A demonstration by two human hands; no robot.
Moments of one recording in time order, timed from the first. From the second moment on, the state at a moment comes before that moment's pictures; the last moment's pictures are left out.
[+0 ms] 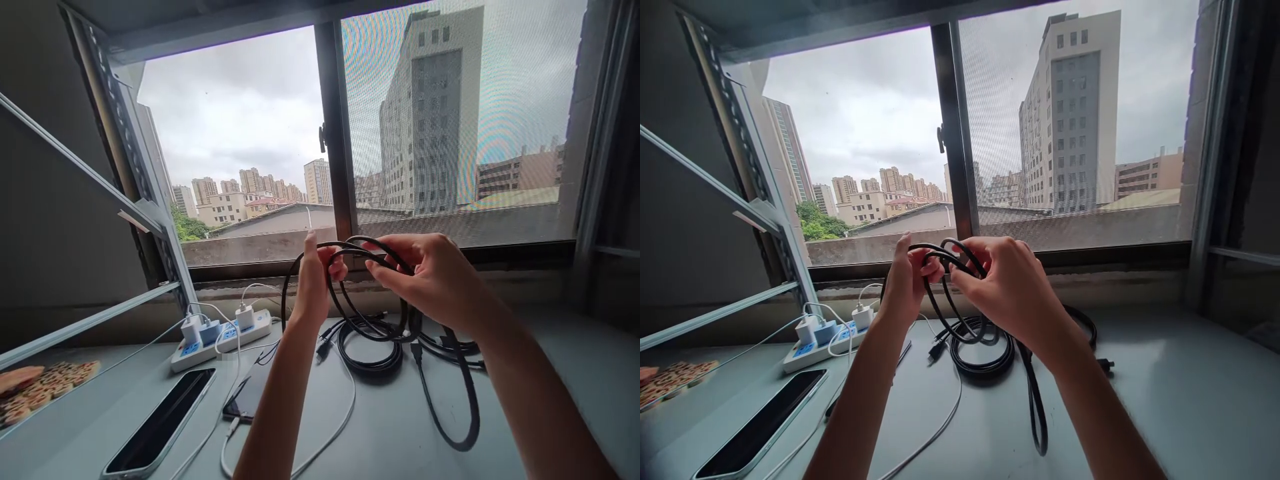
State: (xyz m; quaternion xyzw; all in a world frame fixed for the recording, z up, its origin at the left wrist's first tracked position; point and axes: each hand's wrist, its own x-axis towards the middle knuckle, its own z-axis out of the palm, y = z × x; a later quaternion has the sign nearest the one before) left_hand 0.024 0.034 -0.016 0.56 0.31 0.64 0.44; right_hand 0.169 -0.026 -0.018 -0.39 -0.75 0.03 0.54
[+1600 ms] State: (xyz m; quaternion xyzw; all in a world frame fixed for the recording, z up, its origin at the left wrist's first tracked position) left_hand 0.023 0.010 -0.013 0.58 0.33 0.72 0.20; right_hand 0.191 -0.029 -0.020 -0.37 -0.70 -0.01 0.62
